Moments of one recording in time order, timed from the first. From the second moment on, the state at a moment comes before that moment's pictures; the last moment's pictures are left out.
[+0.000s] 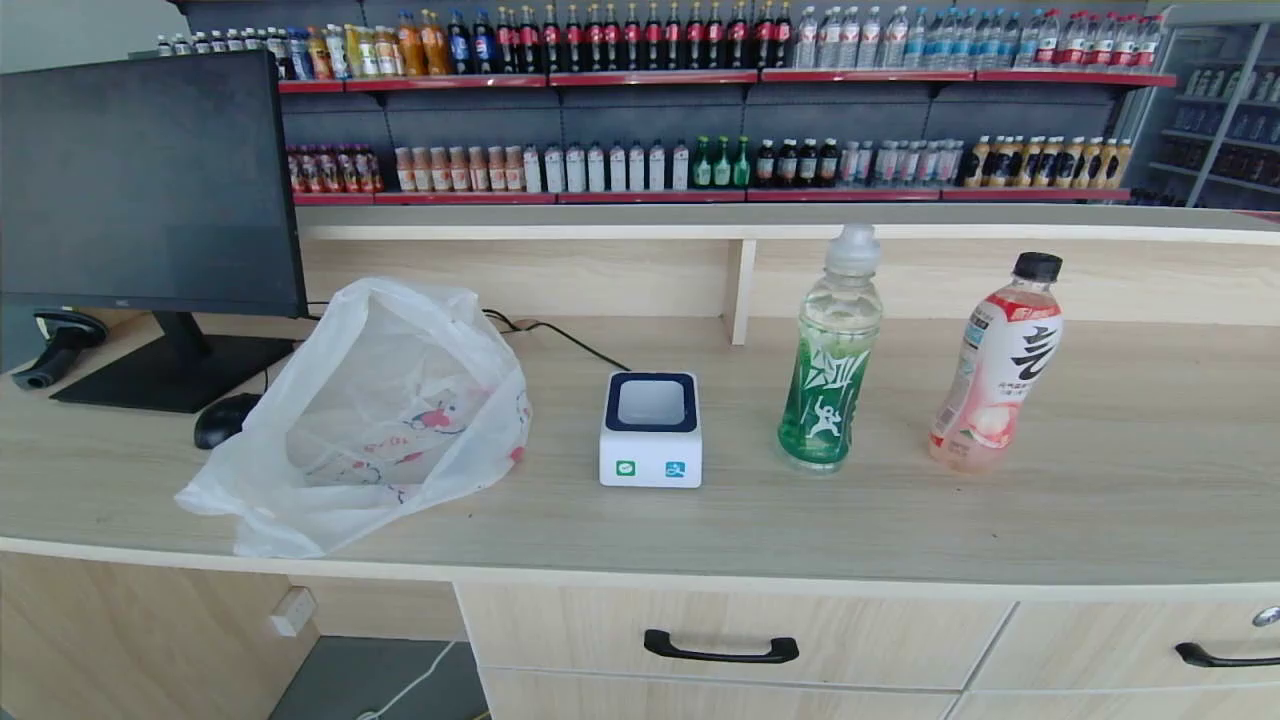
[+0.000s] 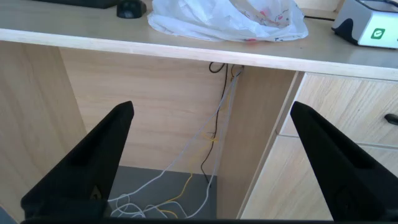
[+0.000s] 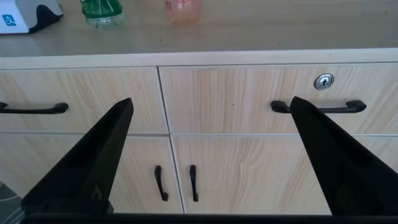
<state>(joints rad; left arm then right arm) 0.00 0.00 0.00 0.01 0.00 0.00 0.00 0.00 0.00 0.00 -0.02 0.02</state>
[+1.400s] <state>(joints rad) 0.00 0.00 0.00 0.01 0.00 0.00 0.19 1.23 -0.26 -1.55 -0.01 -0.08</state>
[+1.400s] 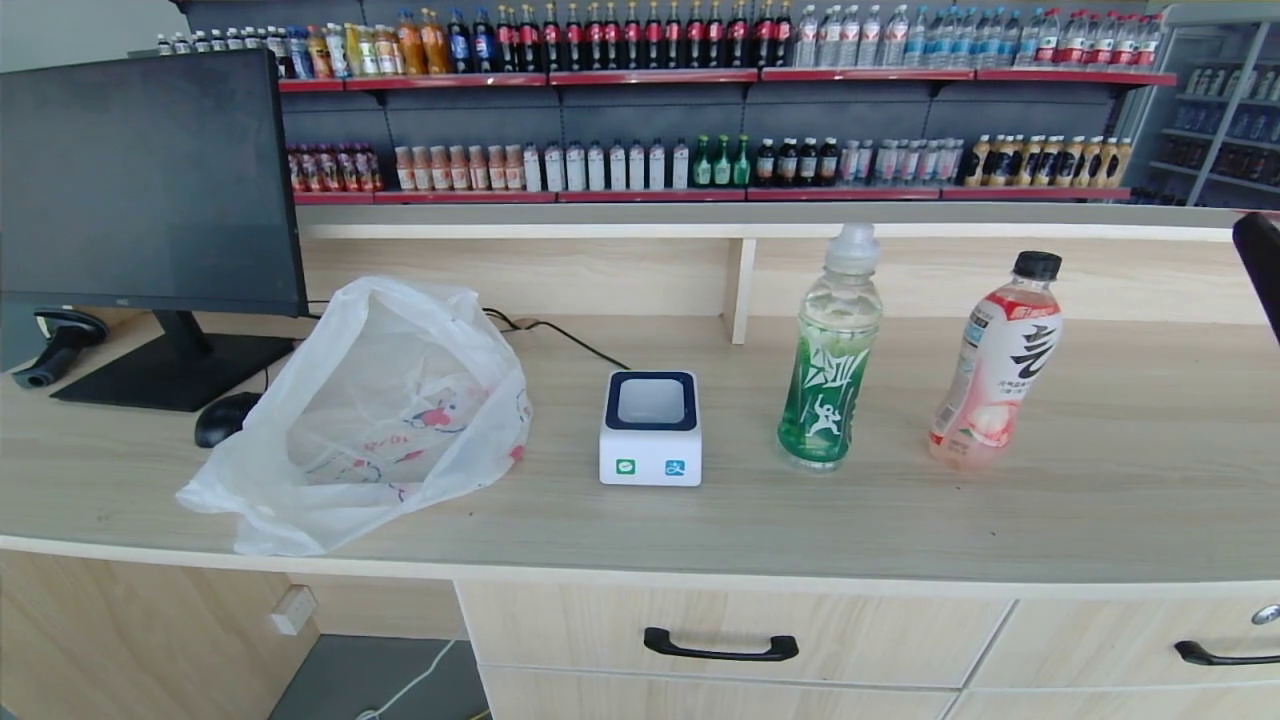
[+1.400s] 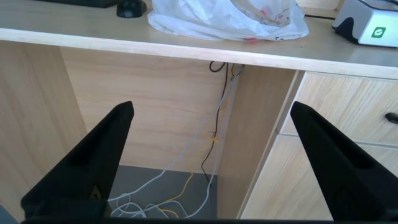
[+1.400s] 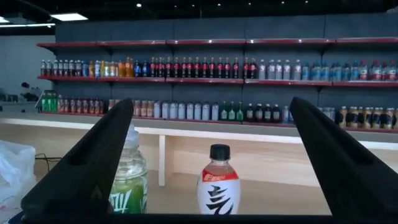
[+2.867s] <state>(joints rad) 0.00 0.00 0.00 0.01 0.00 0.00 0.71 1.70 -0.25 -1.52 -0.53 0.09</state>
